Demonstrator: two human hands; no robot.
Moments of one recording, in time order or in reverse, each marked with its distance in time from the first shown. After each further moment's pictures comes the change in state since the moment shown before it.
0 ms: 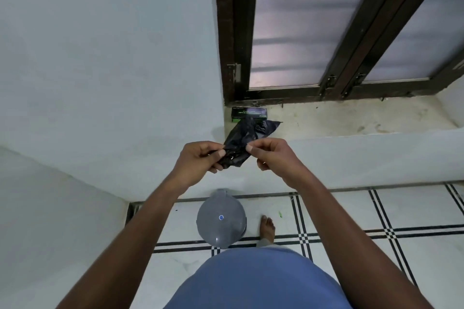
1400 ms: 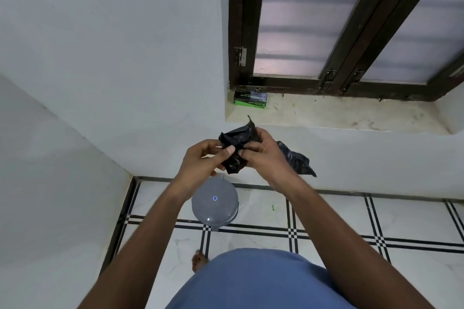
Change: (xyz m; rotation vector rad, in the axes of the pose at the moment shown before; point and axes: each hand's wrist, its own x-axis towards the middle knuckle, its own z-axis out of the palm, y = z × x) left_hand -0.125 0.001 0.070 -0.160 0.188 -0.108; right_hand -0.100 0.018 0.018 0.108 -0.076 -0.038
